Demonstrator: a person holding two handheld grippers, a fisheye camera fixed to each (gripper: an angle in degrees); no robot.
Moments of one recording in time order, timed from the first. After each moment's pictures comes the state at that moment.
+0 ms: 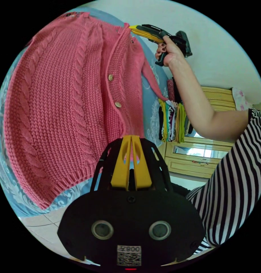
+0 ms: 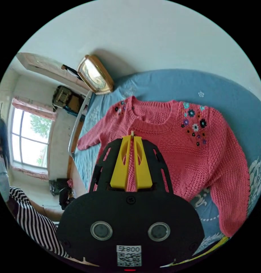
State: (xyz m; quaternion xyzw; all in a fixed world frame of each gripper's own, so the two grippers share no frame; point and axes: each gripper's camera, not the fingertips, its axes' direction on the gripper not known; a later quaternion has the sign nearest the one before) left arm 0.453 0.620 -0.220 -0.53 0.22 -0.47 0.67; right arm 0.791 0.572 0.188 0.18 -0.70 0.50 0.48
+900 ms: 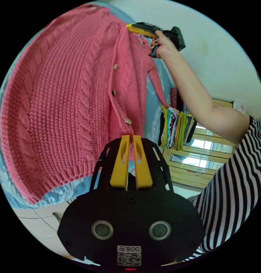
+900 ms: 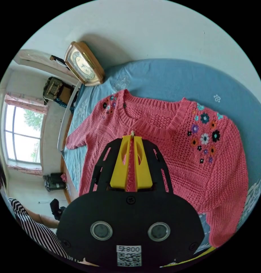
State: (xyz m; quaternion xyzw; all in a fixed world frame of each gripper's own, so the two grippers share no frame) left arm 0.480 0.664 -0.214 -0.52 0.20 -0.51 0.65; right arm 0.696 0.557 0.203 0.15 -0.70 0.47 0.52
